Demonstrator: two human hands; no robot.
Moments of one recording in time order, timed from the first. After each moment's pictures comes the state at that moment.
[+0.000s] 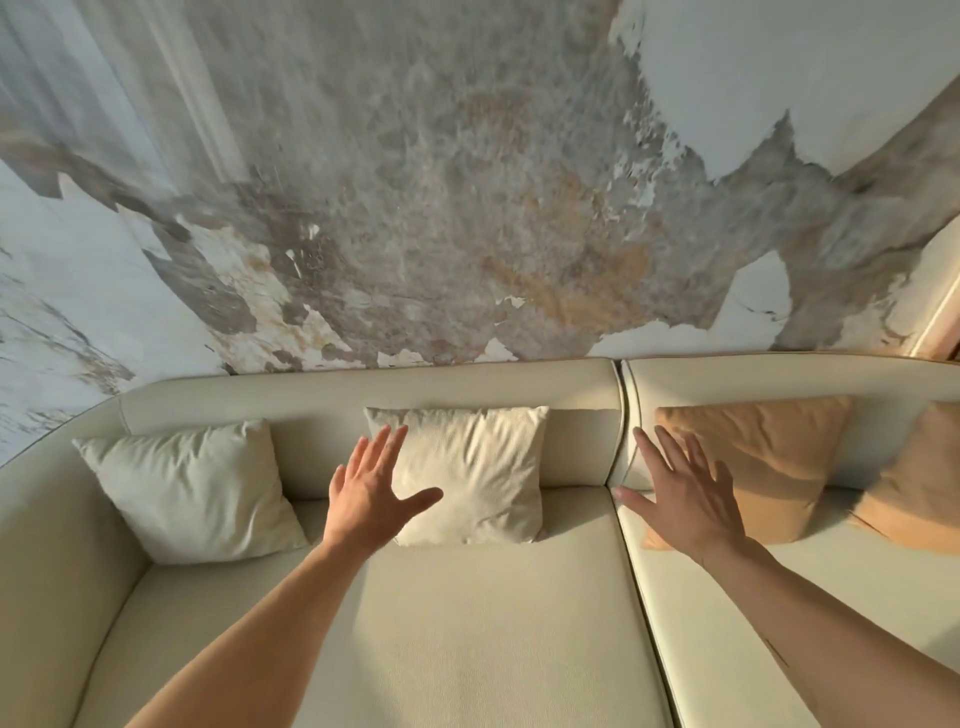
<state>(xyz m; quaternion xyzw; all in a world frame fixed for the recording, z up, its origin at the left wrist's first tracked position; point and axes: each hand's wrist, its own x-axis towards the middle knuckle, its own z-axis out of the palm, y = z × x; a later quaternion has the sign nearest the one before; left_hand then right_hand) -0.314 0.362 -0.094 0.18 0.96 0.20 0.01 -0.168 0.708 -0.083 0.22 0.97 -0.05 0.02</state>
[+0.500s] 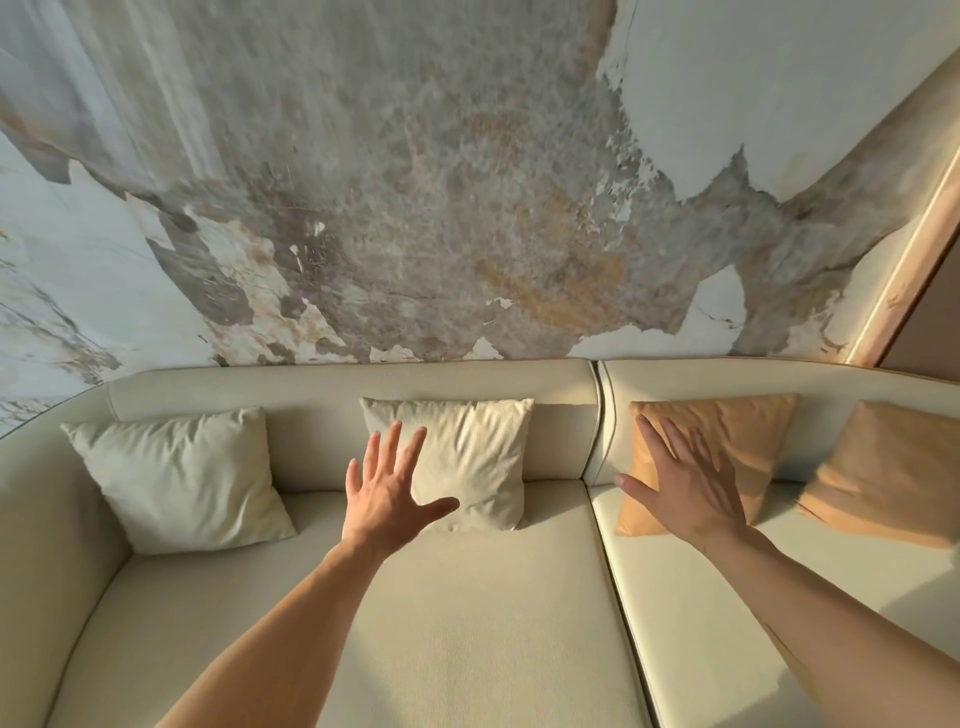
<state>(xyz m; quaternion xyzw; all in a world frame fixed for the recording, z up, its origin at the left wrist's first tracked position) -0.266 0.350 -0.097 0.22 0.96 0.16 0.01 -0.116 0.679 -0.045 0.24 0.97 -0.03 -0.01</state>
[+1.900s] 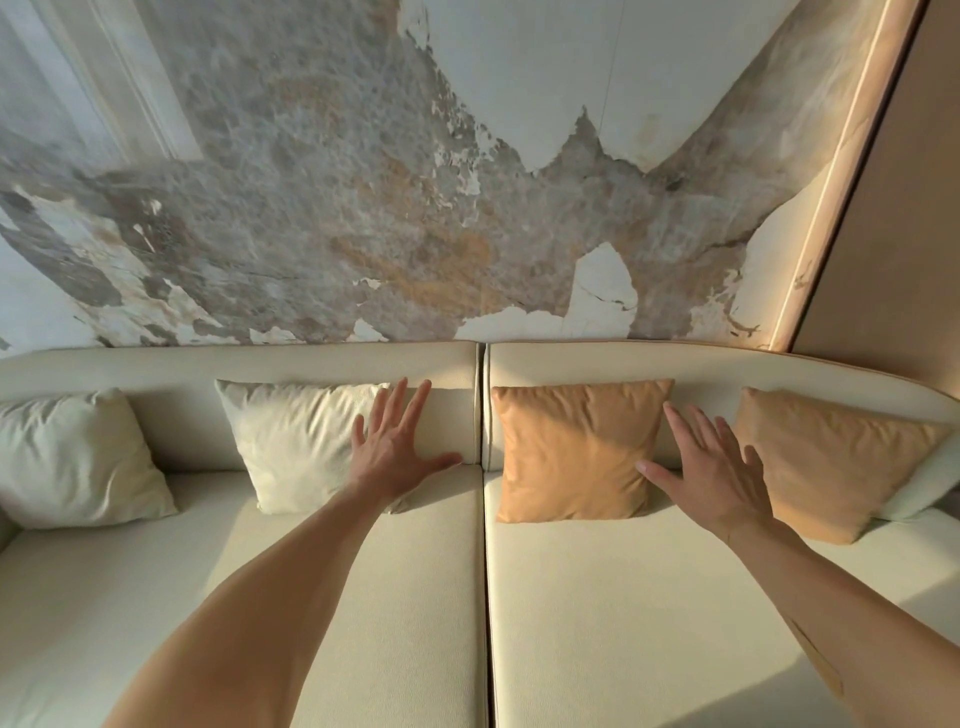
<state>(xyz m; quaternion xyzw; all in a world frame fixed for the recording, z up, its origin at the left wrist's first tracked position) -0.175 0.689 -0.080 0.23 0.96 0.17 0.02 0.008 1.031 -0.058 0.25 0.97 -0.04 0.01</state>
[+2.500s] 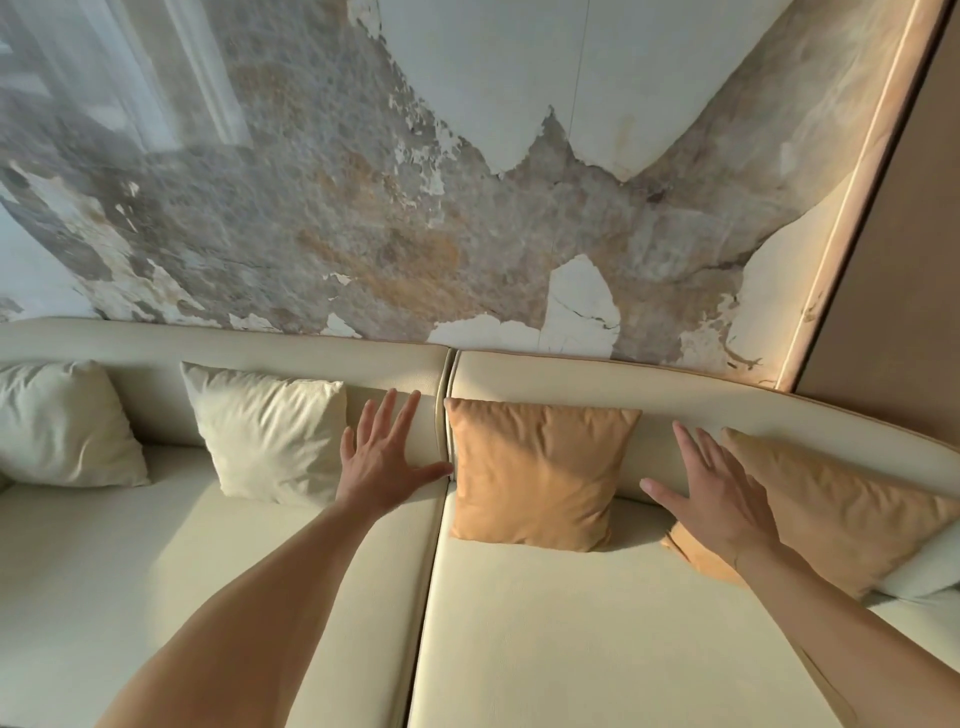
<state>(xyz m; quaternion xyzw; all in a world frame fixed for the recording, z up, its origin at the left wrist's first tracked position) -0.147 0.829 -0.095 0.13 0.97 0.18 0.01 -0.006 1.199 -0.073 0.20 0.98 -0.08 0.02</state>
